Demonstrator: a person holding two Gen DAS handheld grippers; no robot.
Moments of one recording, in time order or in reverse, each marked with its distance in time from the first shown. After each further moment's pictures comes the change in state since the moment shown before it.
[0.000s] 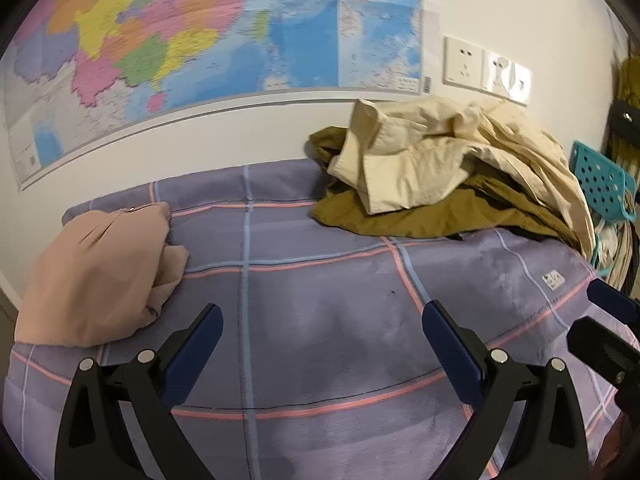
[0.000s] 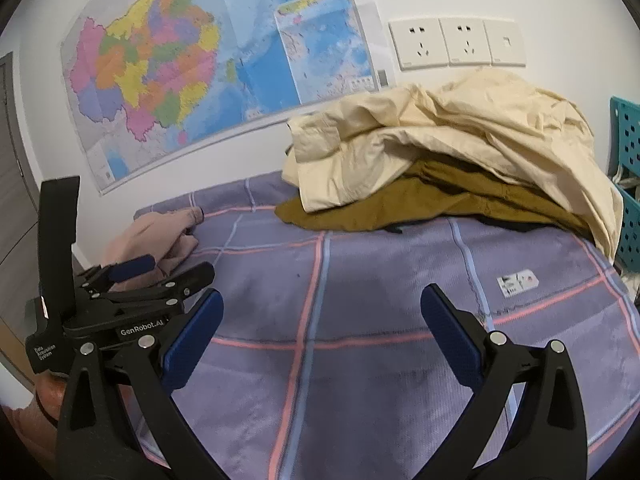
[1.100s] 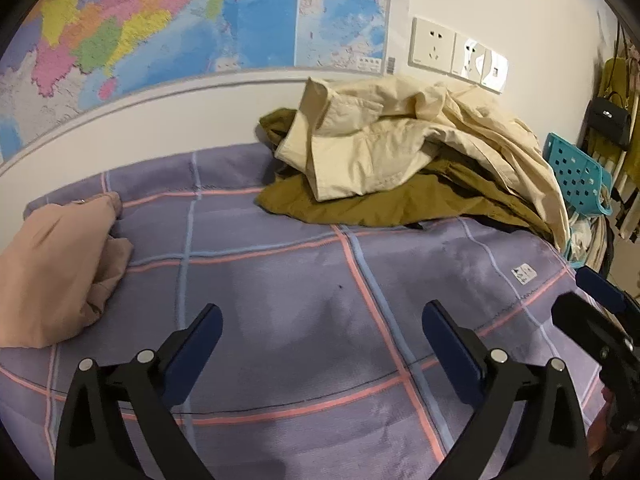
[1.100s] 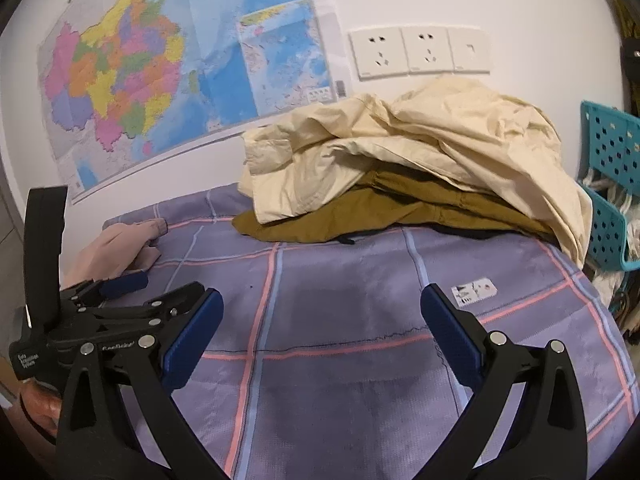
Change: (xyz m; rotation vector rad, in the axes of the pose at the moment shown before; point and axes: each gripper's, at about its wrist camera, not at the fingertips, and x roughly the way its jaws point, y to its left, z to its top) left arm 0.021 -0.024 0.002 -0.007 0.060 -0.129; right arm -0.003 -0.027 0.007 0.030 -0.035 -0.114
